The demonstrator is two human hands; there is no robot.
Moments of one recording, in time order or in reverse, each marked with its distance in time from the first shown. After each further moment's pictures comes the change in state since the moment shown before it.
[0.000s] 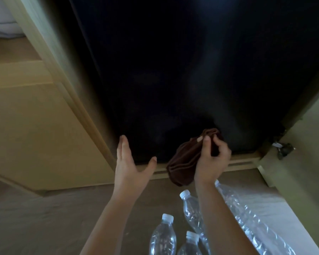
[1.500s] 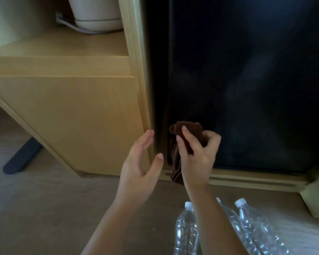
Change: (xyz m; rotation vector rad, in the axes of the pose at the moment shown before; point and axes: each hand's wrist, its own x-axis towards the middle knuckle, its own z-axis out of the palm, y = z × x) left_hand -0.015 -0.017 -0.073 -0.340 0.114 0.168; right_hand -0.082 -0.016 0.064 -0.185 -0.429 -0.662
